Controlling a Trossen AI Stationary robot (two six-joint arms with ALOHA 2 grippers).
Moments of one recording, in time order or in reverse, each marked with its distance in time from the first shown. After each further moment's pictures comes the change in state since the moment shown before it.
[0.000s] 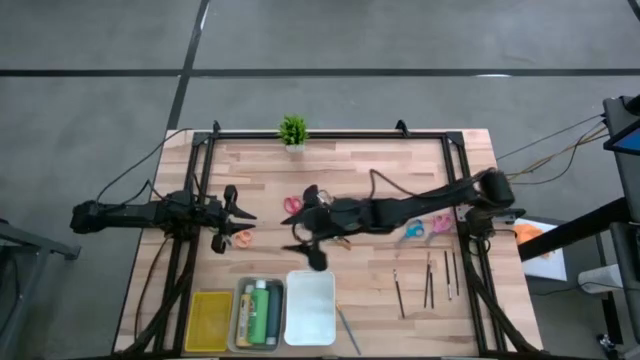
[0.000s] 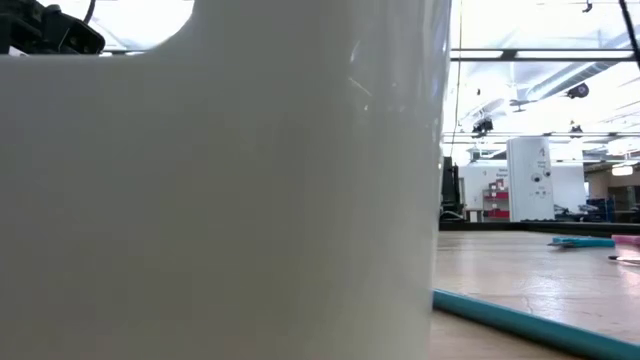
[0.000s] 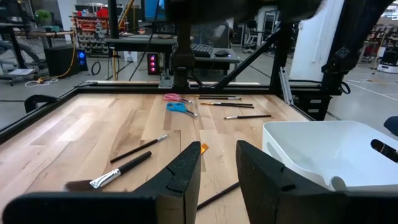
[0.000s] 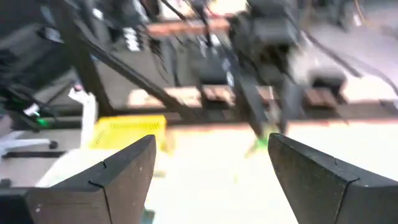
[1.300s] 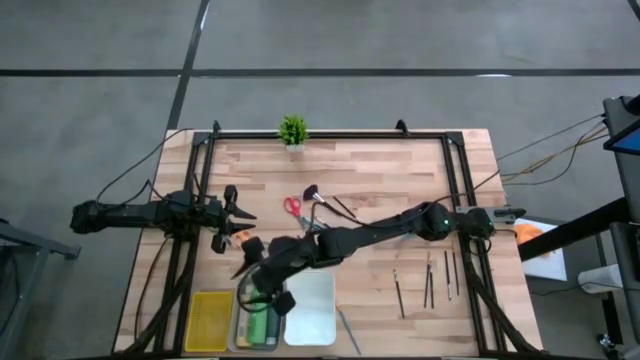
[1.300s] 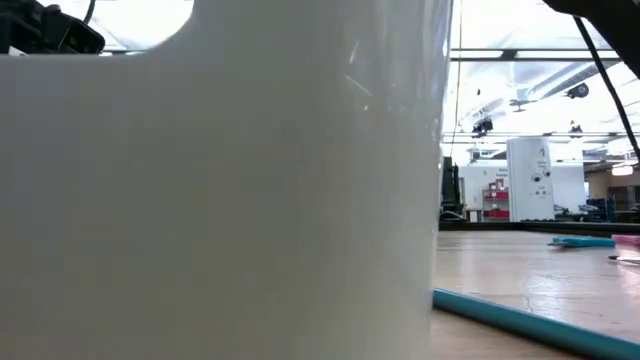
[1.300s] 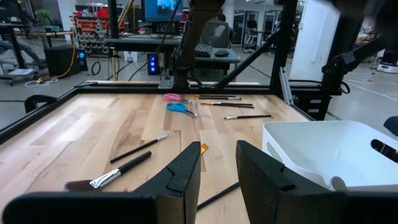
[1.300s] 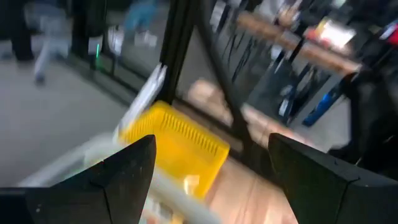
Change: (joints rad) left arm 0.000 0.000 0.000 0.000 0.000 0.000; right arm 0.113 0.579 0.944 -0.414 -0.212 -0.453
